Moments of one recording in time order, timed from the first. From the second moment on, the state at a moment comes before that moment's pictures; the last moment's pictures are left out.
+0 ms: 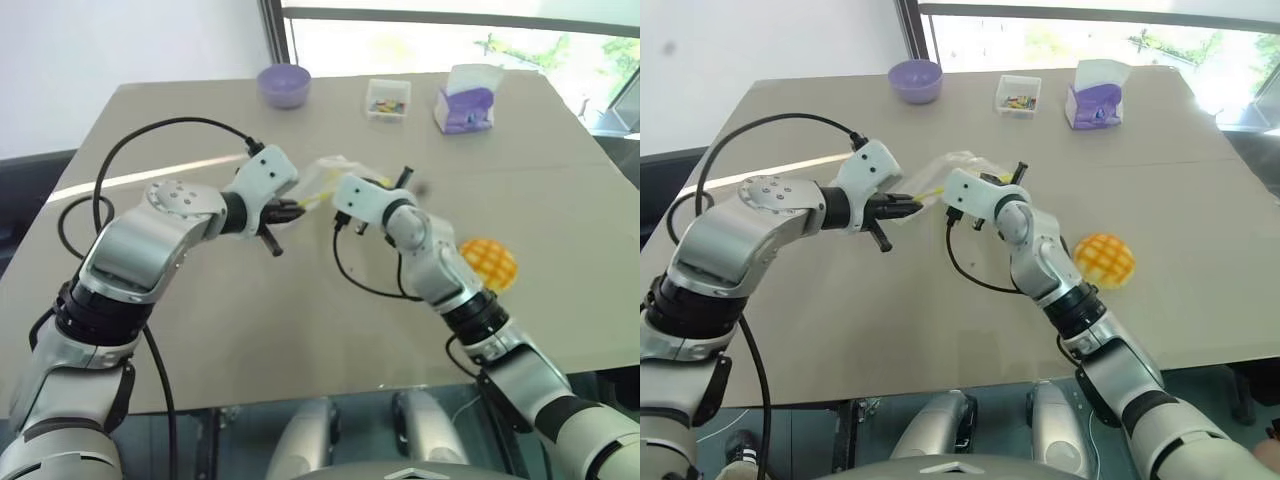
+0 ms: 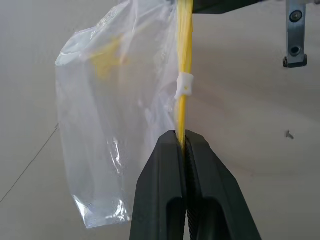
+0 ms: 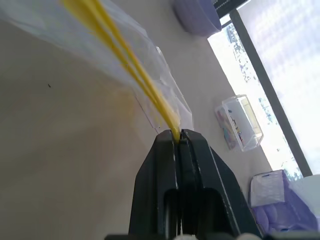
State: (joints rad) left arm -0.71 0.83 -0.19 -0.21 -0.35 0.87 -0.74; right arm -0.79 -0.15 0.46 0.13 -0.64 0.50 0.41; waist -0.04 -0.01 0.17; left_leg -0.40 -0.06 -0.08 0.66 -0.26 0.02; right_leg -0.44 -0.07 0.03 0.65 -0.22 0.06
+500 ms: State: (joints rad) left arm -0.74 0.76 -0.10 0.13 -0.24 0.10 -0.98; right arm -0.70 -0.27 0.30 -0.16 -0.47 0.55 0.58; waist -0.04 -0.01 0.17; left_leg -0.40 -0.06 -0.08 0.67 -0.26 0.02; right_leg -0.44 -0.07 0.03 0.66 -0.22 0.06
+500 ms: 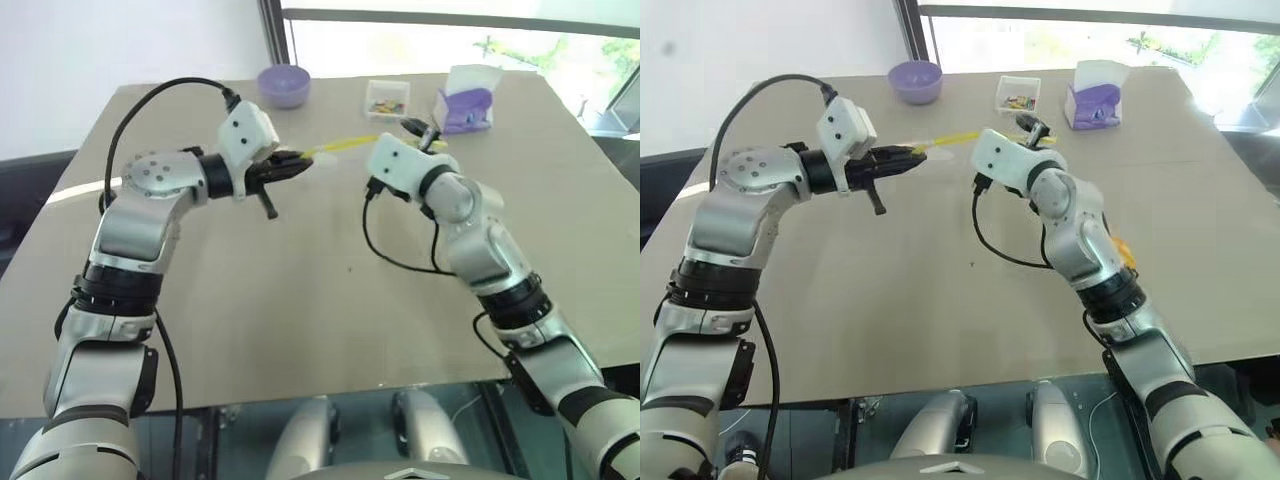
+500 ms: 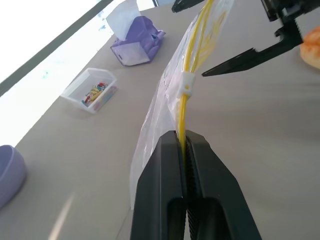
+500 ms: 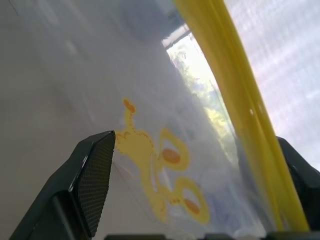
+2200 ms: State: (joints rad) left arm -0.44 0.75 -0.05 -0.03 -0.14 0.02 -0.96; right arm -0.52 -0.51 0.17 -0.42 0.23 0.45 0.83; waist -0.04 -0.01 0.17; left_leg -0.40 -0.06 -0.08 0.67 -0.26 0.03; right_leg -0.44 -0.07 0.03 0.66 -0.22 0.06
